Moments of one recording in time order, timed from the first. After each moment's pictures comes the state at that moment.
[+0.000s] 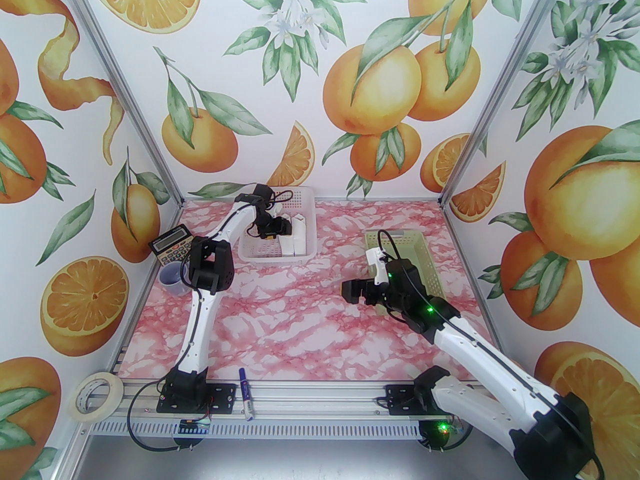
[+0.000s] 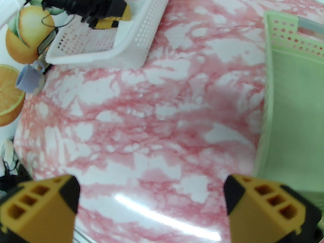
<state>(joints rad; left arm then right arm) -0.24 2.55 2.33 -1.04 0.34 -0.23 0.47 0.97 0.67 -0.36 -0.18 0.39</state>
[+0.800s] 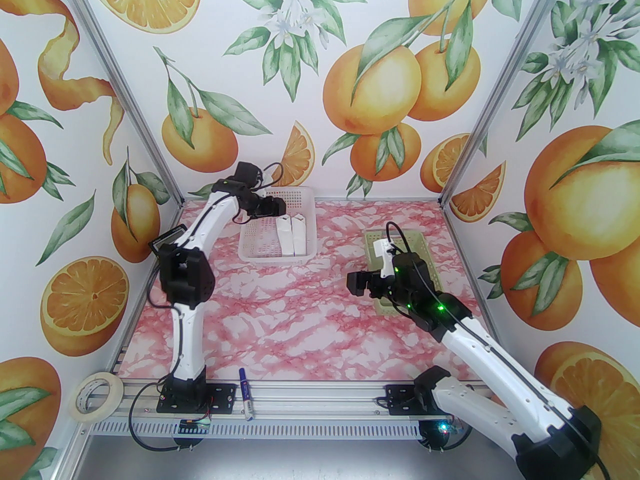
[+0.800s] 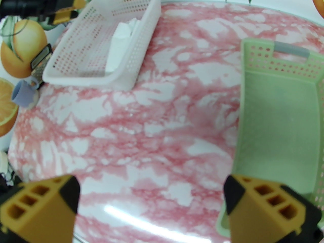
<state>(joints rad) -0.23 2.09 2.06 -0.91 0.34 -0.23 0.47 0.93 0.78 -0.47 -0.08 0.37</state>
